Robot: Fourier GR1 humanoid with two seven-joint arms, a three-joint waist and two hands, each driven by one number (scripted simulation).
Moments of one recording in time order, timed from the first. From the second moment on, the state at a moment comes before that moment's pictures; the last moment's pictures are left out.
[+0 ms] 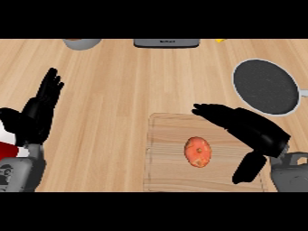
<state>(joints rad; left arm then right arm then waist) -0.20 0.26 0.00 -1.47 0.09 0.15 0.05 -0.27 -0.38 0.26 -1.72 0.54 0.64 0.01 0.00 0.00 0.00</state>
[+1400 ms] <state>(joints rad) -0.21 0.21 0.07 -1.48 0.03 0.08 0.07 -0.30 -0.25 0.40 -1.53 0.97 0.65 -0.05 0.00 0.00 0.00</state>
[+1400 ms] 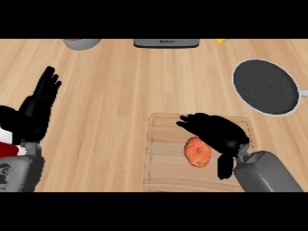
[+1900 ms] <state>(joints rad) -0.21 0.20 0.09 -1.49 0.03 0.06 0.08 -0.33 -0.19 0.41 -1.36 1.09 0.58 -0.09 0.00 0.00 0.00</state>
